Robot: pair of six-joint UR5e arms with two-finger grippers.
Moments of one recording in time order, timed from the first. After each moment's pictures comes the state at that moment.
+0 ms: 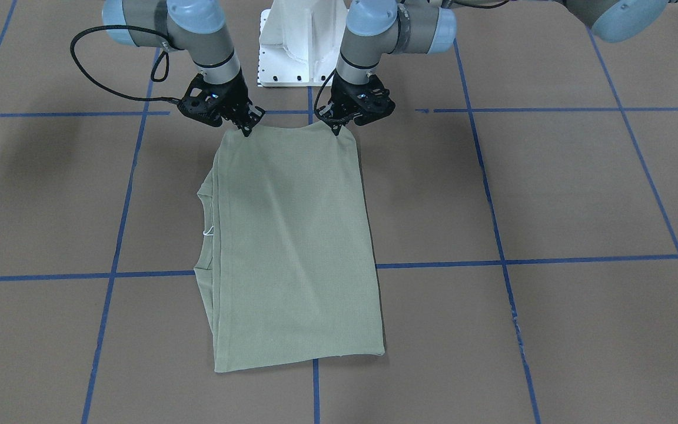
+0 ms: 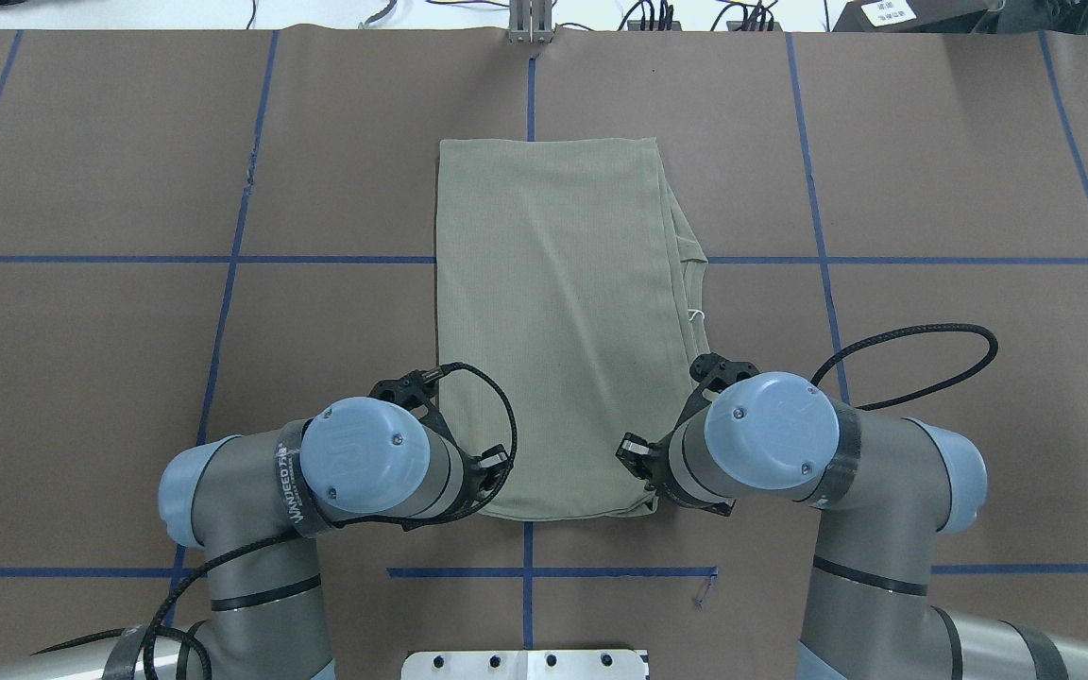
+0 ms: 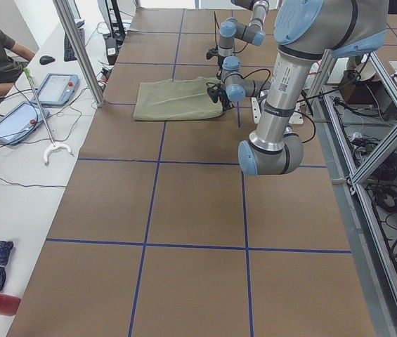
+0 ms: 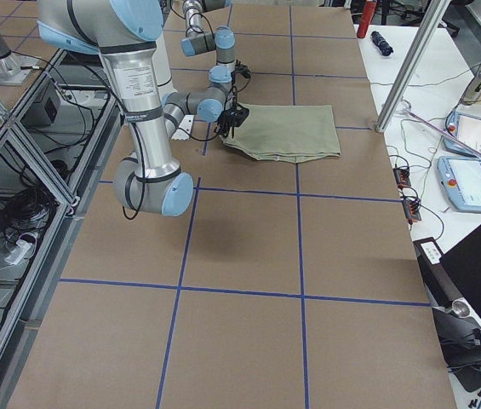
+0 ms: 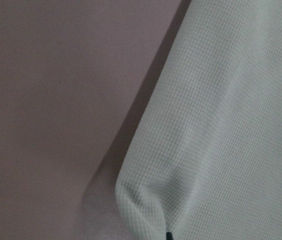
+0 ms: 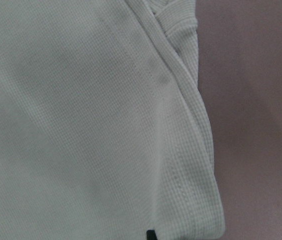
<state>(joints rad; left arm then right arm) -0.29 -2.12 -1.82 -1.71 -1.75 -1.89 0.34 -1.21 1.96 -1.47 1.81 1.85</state>
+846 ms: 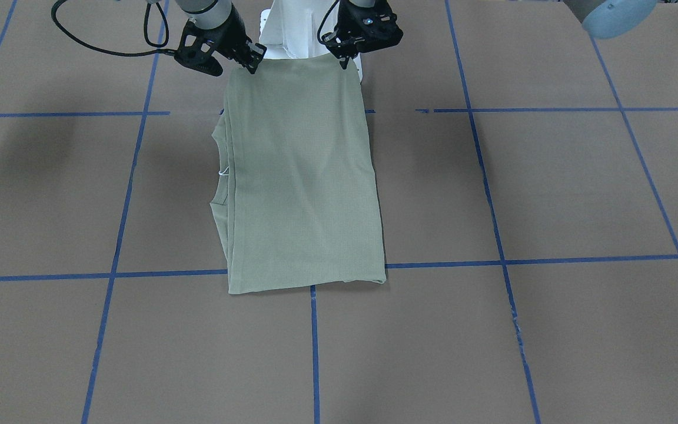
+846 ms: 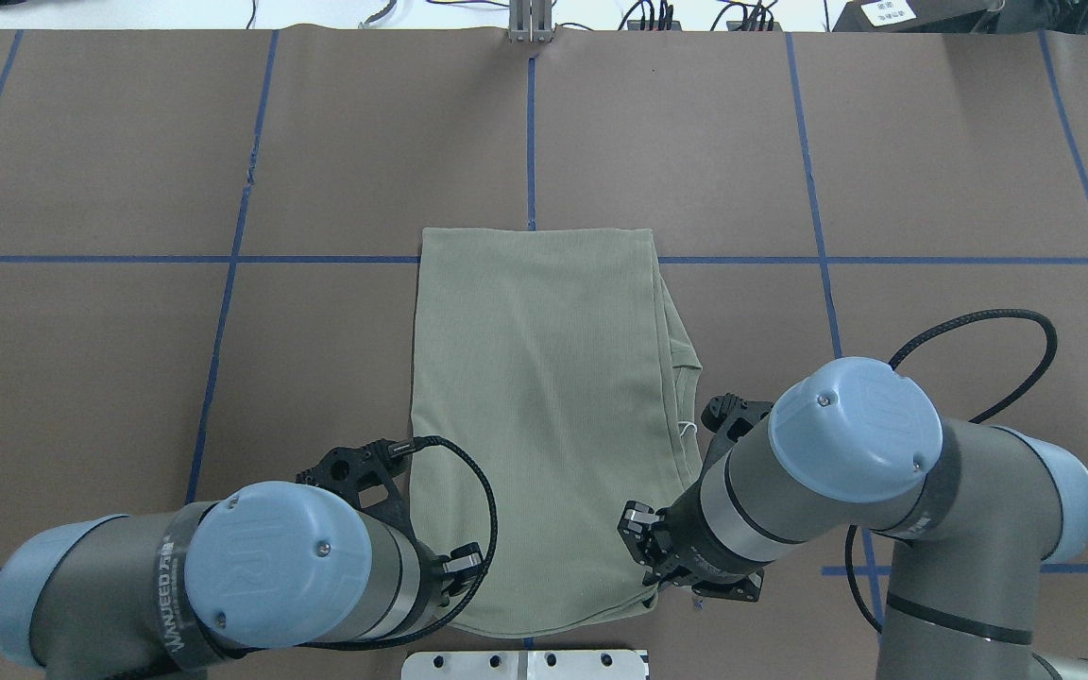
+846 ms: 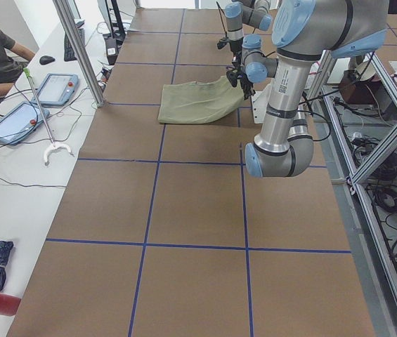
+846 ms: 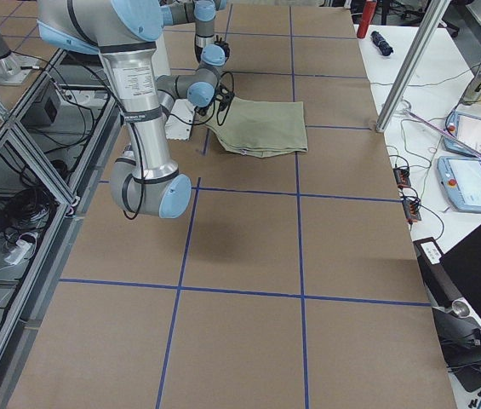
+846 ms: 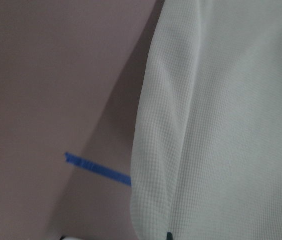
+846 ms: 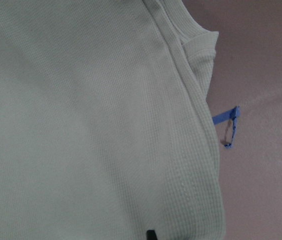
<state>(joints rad) -0.17 -2.09 -2.17 -1.36 -1.76 -1.85 0.32 -1.24 2.18 -1.58 2.08 1.87</state>
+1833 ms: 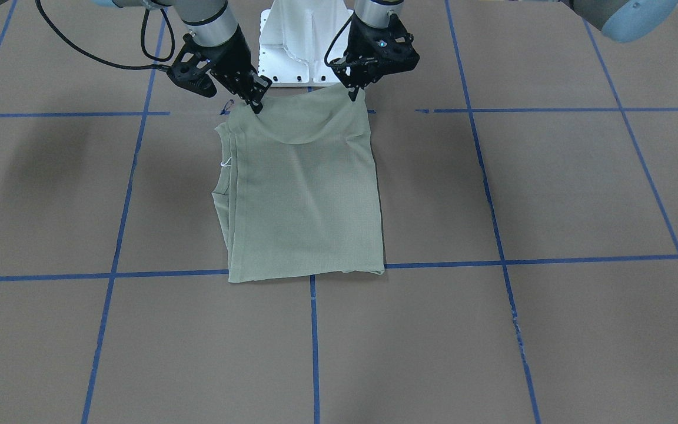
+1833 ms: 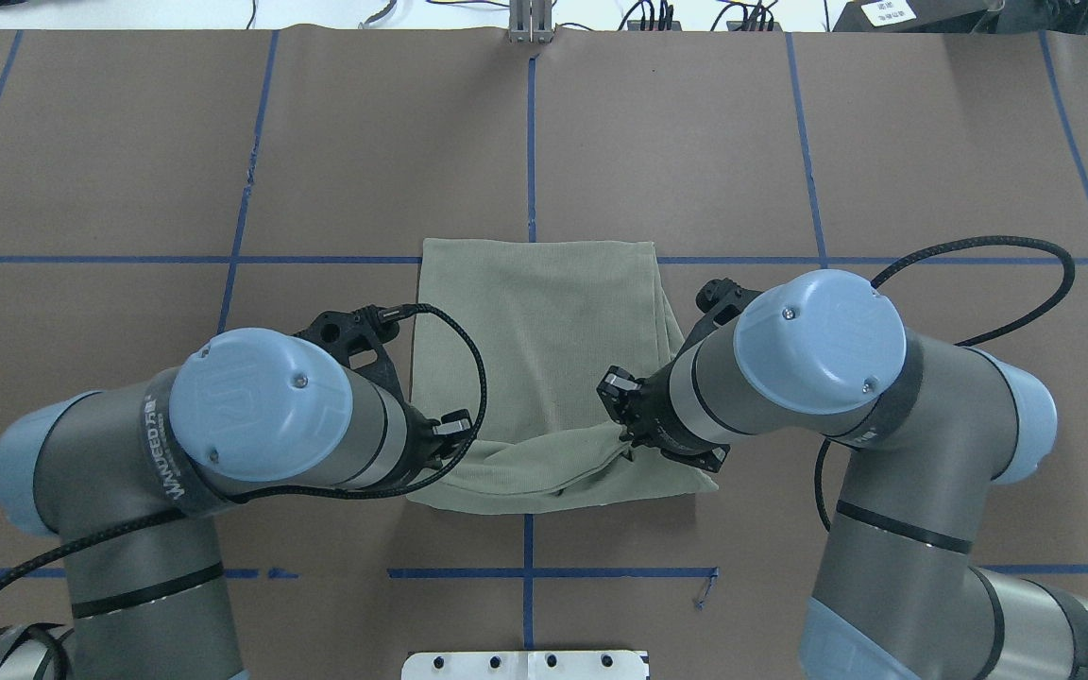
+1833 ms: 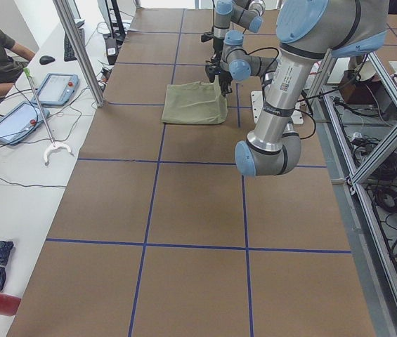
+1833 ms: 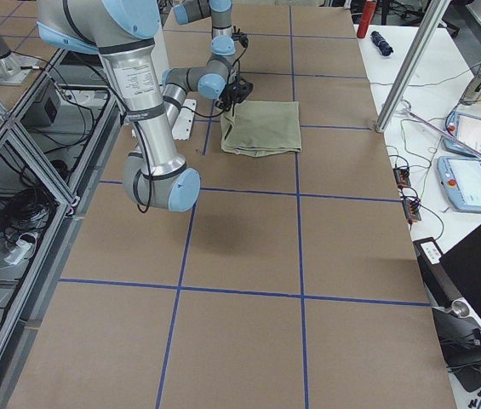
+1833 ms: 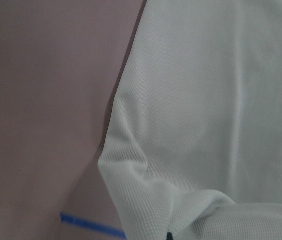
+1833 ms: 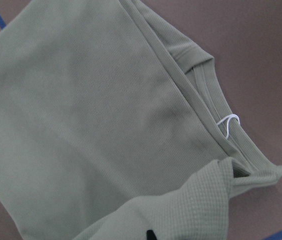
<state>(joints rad) -0.38 -2.13 -2.06 -1.44 -1.76 -1.67 0.46 -1.10 2.05 -1.58 1.86 1.90</state>
